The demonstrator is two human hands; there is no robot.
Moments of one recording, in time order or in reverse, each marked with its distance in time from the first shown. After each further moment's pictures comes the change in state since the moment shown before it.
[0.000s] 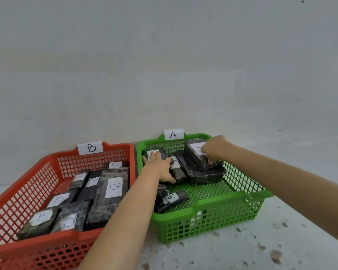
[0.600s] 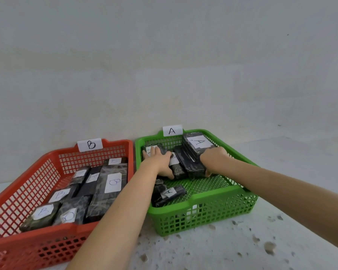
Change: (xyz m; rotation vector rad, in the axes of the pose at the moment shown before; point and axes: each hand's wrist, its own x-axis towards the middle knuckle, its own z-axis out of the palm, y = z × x) left_hand -0.005 0.007 -0.005 0.018 -0.009 -0.007; right_hand -0.033 -0.029 0.010 0.144 -0.123 0.035
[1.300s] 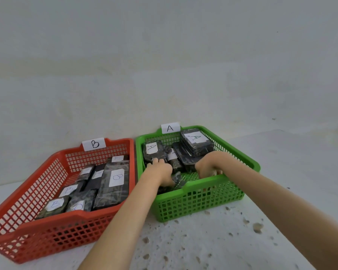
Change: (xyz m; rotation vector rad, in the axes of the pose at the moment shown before) left_hand -0.060 0.021 0.011 0.115 -0.002 0.046; right_hand -0.033 -0.006 -0.004 0.424 -0.412 -0.248
